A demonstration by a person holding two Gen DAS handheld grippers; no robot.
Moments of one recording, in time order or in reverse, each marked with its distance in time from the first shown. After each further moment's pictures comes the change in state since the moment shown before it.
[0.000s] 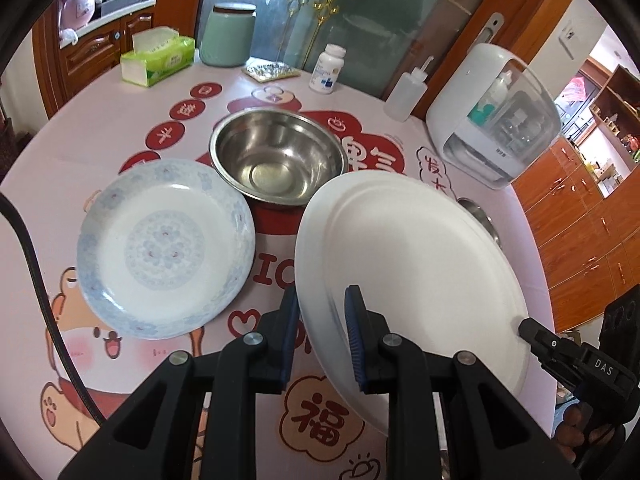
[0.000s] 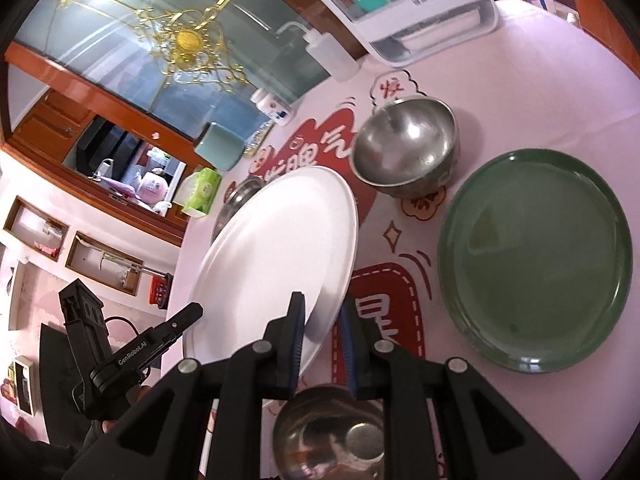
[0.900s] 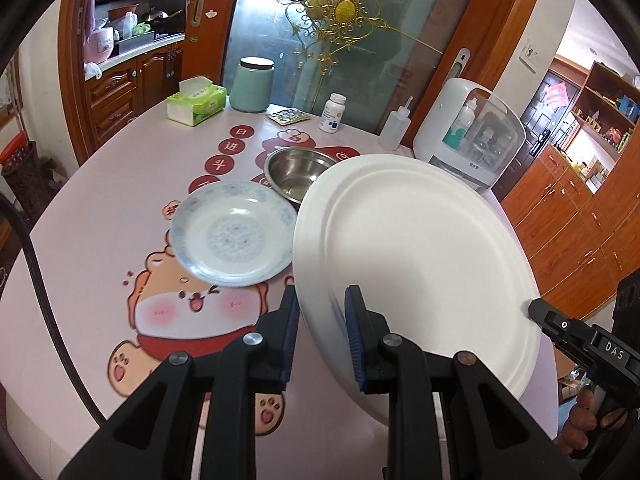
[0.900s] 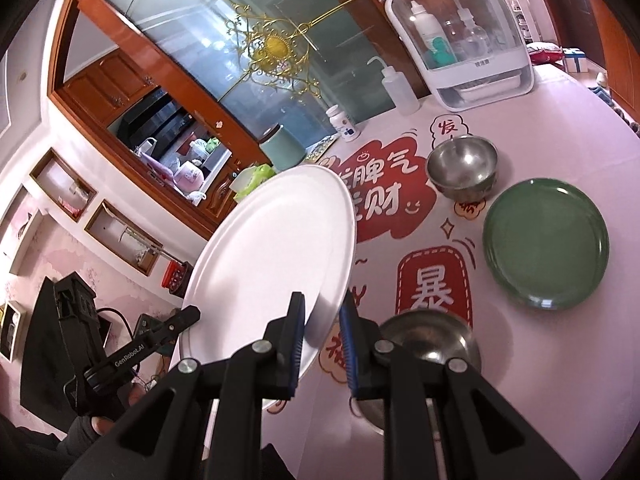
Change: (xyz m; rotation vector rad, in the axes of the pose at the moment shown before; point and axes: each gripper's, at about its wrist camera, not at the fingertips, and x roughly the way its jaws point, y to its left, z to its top) left arm -0.131 0.029 -0.063 0.049 -0.134 0.022; right arm -0.063 0.075 -0.076 -0.163 -0.093 0.032
